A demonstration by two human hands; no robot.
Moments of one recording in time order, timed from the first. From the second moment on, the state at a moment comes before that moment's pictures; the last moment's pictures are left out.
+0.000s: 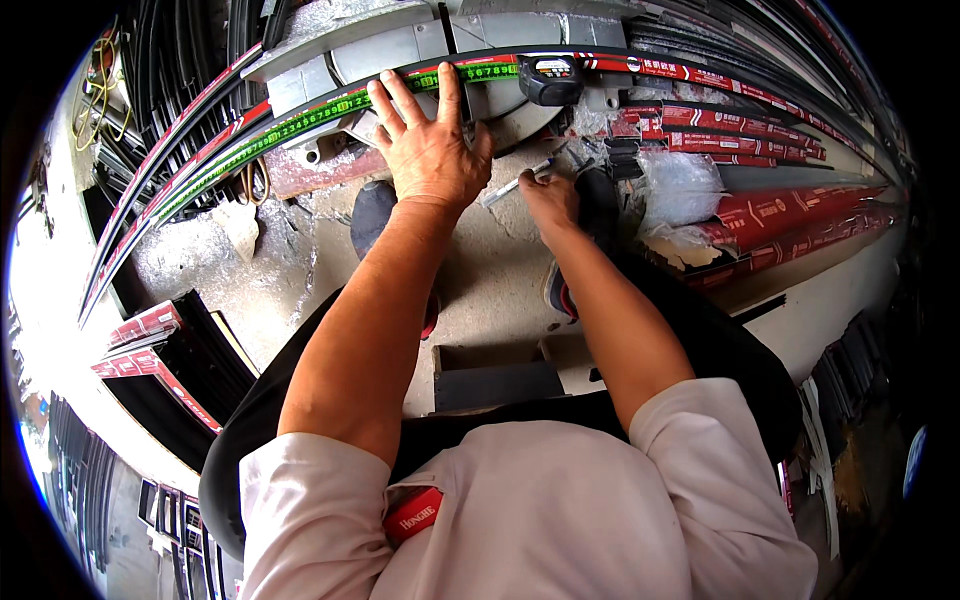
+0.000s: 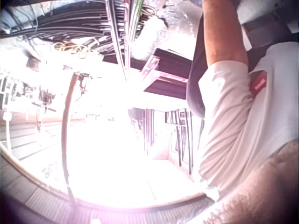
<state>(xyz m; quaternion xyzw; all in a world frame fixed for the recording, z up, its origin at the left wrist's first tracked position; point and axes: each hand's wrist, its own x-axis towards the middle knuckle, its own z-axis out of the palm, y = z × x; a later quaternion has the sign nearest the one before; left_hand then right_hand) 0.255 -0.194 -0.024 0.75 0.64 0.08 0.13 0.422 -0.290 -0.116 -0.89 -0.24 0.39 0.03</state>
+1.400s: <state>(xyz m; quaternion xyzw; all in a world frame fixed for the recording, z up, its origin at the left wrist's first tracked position) 0.254 -0.192 -0.021 0.75 0.64 0.08 0.16 0.393 -0.211 -0.009 -0.63 -0.45 0.44 0.45</state>
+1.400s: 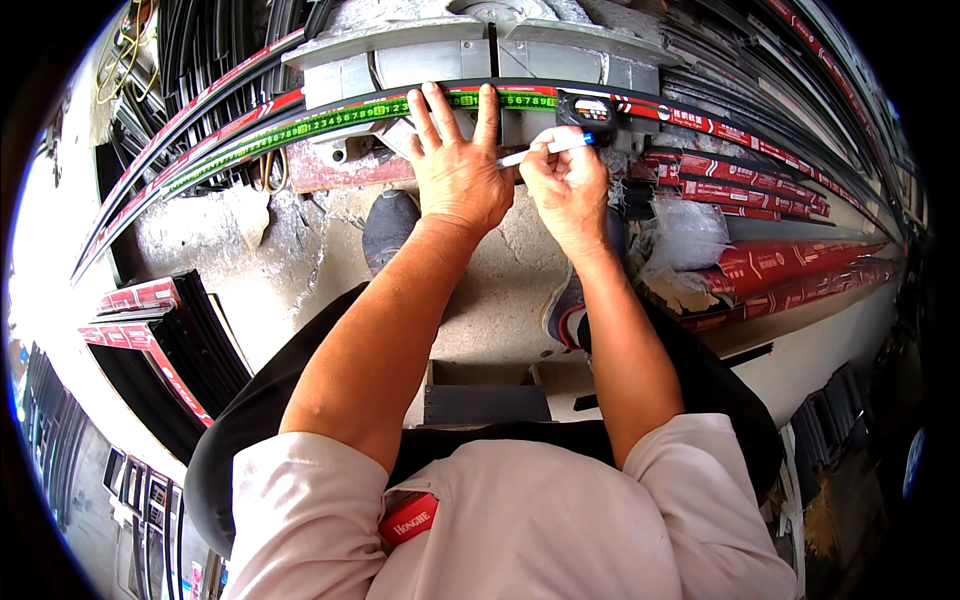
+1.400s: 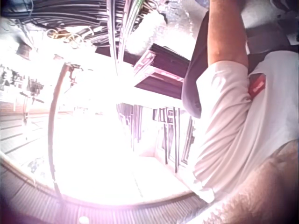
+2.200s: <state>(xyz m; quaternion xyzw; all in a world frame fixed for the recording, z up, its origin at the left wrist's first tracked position) 0.254 -0.191 -0.019 0.75 0.64 0.06 0.16 0.417 -0.089 -0.006 -0.49 -0.62 0.53 0.31</state>
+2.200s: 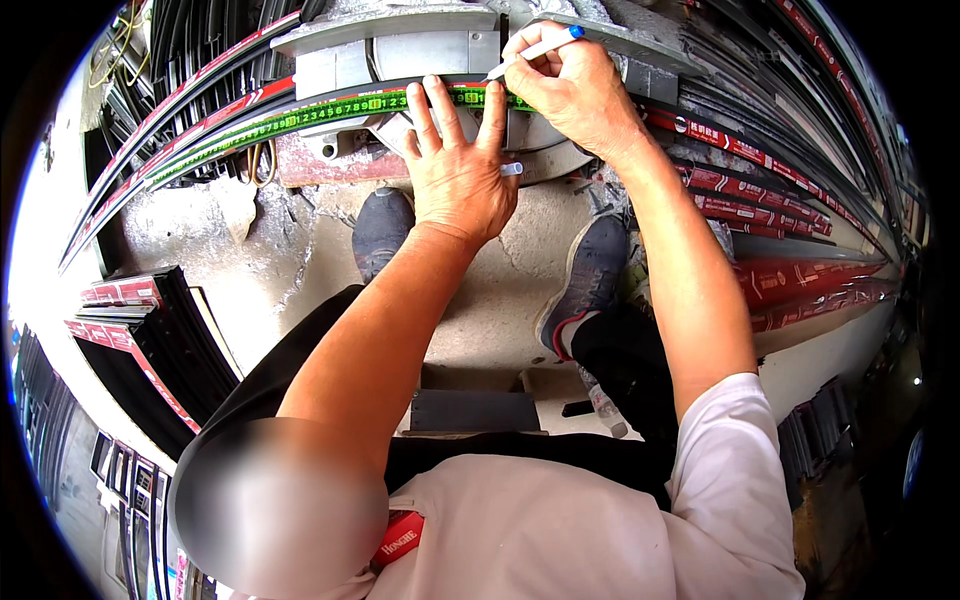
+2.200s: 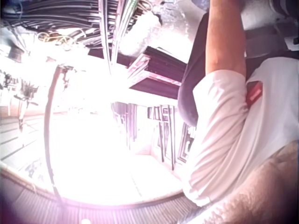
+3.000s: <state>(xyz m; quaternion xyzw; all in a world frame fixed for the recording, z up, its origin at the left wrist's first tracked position) 0.255 -0.191 -0.021 0.75 0.64 0.06 0.15 0.415 -0.090 -0.004 -0.48 -0.66 0.50 0.29</state>
